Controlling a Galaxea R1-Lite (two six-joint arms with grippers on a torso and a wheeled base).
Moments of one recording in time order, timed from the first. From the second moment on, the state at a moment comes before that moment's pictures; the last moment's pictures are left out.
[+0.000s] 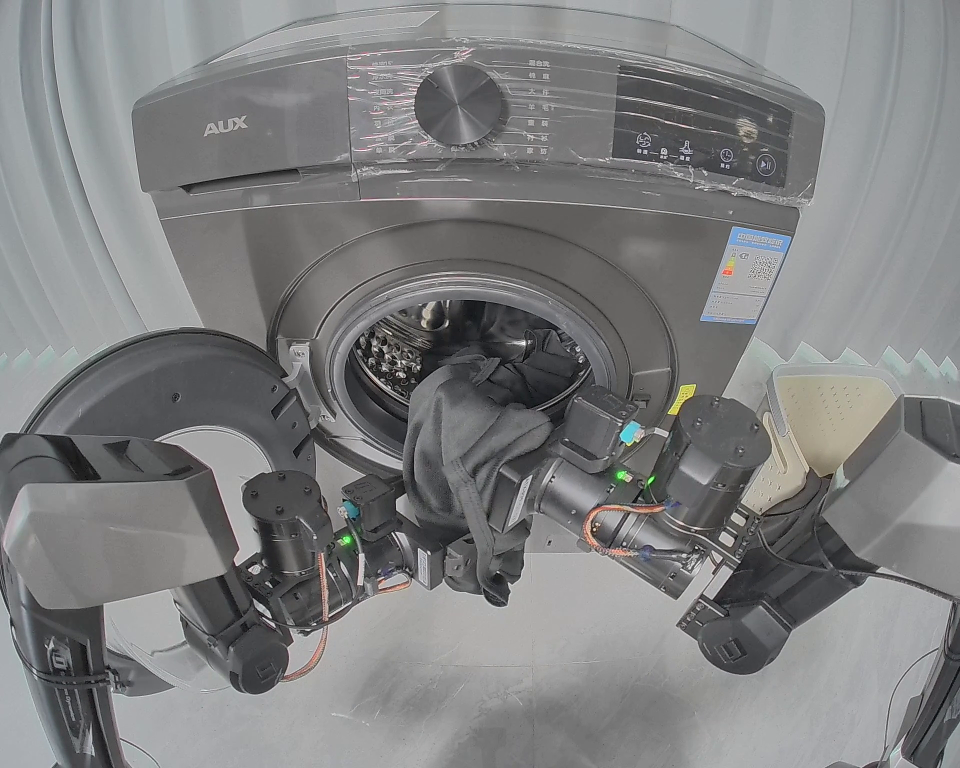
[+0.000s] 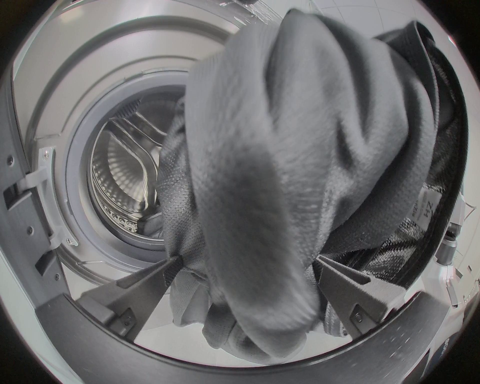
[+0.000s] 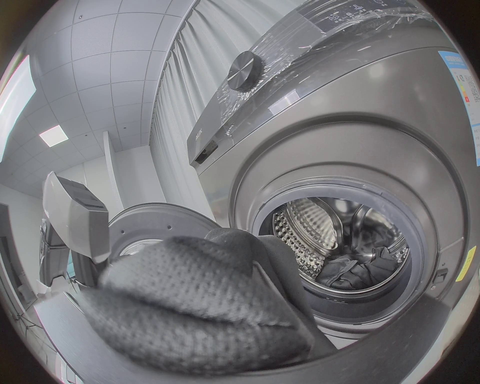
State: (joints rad) left arm -0.53 2.20 -0.57 -1.55 -0.21 0.04; right arm 0.79 2.08 -0.85 -1.41 0.06 0.12
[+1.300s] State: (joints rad) left arm -0.48 2.21 -0.71 -1.55 -0.09 -0.04; right arm 0.71 2.05 -0.51 -1.44 0.00 0.11
